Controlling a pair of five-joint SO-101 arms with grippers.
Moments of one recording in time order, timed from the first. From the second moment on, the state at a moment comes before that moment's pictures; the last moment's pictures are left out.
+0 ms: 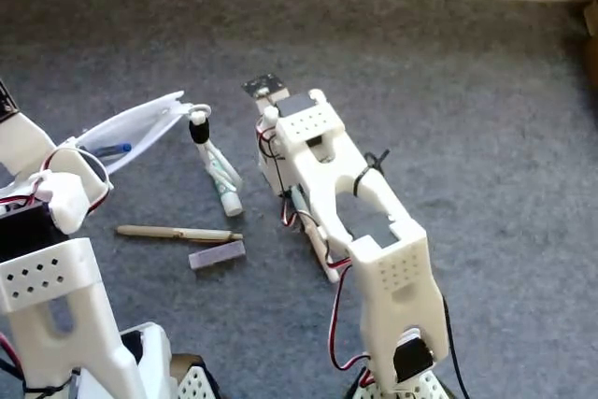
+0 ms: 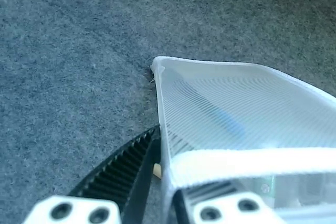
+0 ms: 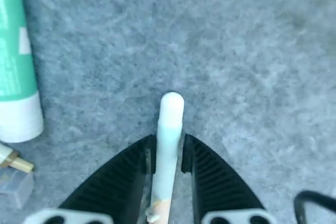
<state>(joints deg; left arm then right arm) -27.6 -46.9 34.3 68.3 20.8 -28.2 35.3 -20.1 80.2 7.0</state>
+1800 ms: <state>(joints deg) -22.7 -46.9 34.3 68.3 20.8 -28.0 7.2 -18.6 92.4 5.8</state>
